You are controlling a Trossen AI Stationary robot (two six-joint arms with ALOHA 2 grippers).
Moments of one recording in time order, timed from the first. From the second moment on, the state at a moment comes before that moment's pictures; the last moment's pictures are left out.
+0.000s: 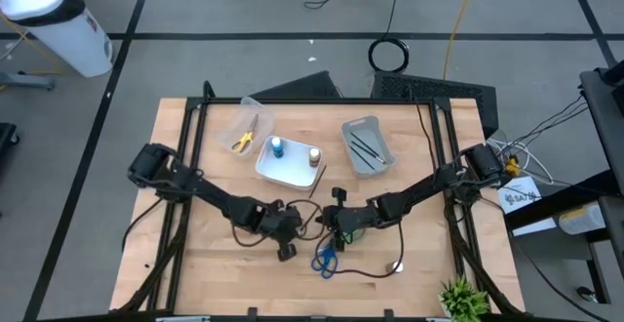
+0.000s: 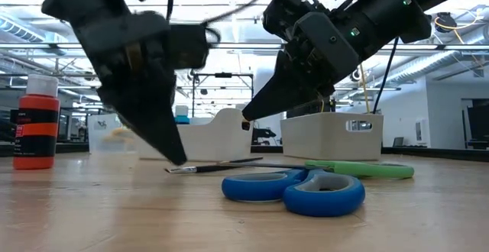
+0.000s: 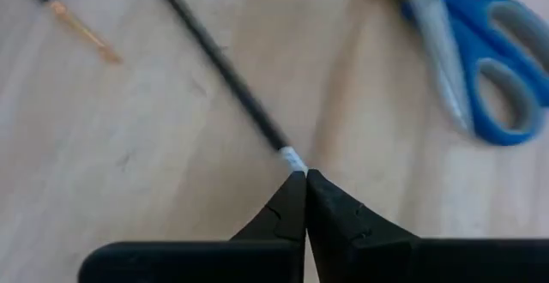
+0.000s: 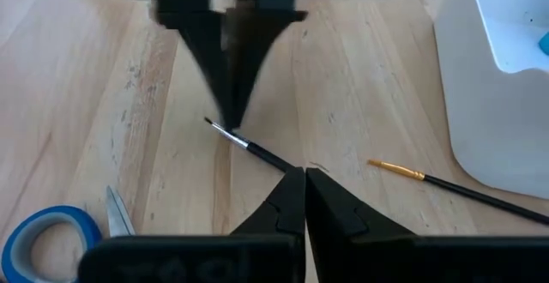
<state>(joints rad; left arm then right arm) -0.38 1.81 0.94 -0.11 -0.15 -0.67 0.32 1.84 0.92 0.31 0.31 0.22</state>
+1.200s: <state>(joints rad) -0.36 1.85 0.94 -0.09 -0.04 -0.61 0.32 1.84 0.91 0.31 0.31 0.22</state>
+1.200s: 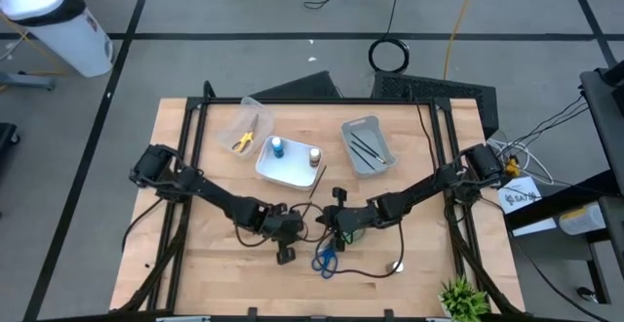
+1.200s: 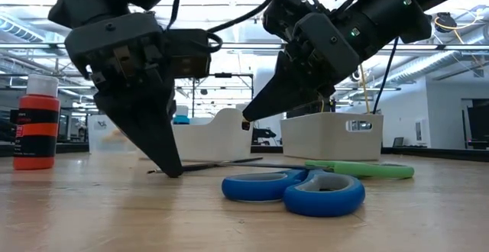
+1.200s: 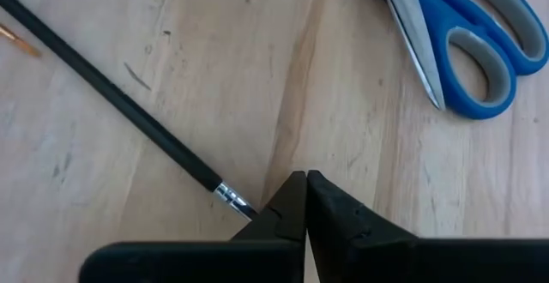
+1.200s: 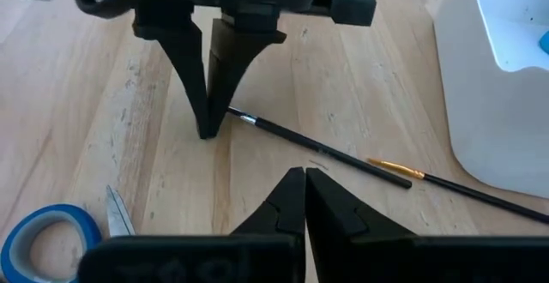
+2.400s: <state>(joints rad) -0.38 1.70 0.93 -0.59 -0.30 -0.84 0.32 1.84 0.91 0.31 0.31 0.22</state>
